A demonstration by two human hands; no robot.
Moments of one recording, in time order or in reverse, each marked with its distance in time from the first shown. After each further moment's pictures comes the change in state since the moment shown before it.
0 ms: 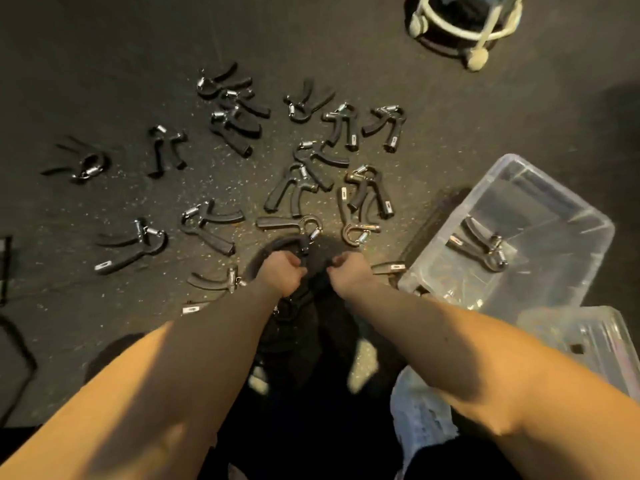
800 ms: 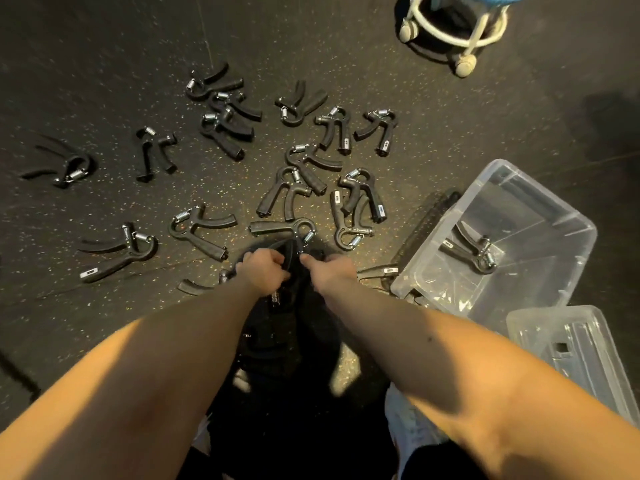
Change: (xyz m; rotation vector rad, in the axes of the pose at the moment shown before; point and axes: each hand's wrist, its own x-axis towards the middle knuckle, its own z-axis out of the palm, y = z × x) left_hand 0.009 -0.006 -0.027 0.413 0.079 0.084; right_hand -0.019 -0.029 0.016 0.297 0.052 0.153
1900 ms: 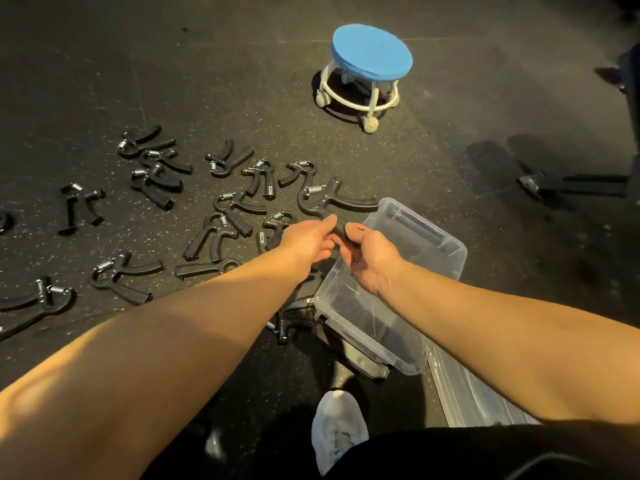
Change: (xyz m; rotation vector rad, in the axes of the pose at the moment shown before) left_hand -0.072 0.262 0.001 -1.075 -0.200 0.116; right_hand -0.016 -0.046 -0.237 0.843 -0.146 -0.066
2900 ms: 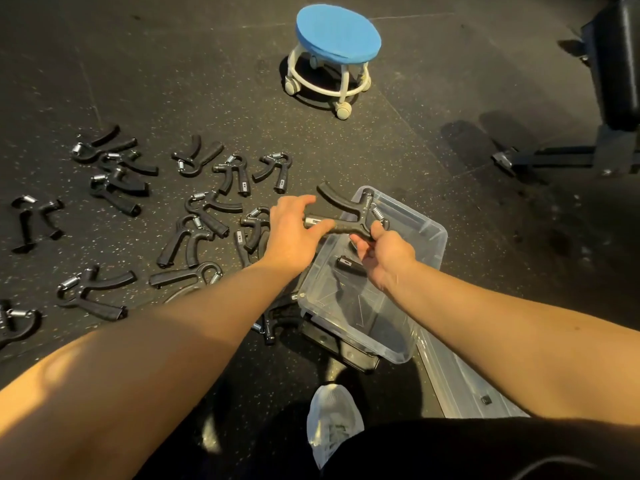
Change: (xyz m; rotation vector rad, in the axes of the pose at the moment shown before) left_hand 0.003 -0.005 0.009 0.687 0.085 0.645; right_hand 0.014 -0.011 -0.046 0.166 0.357 -0.058
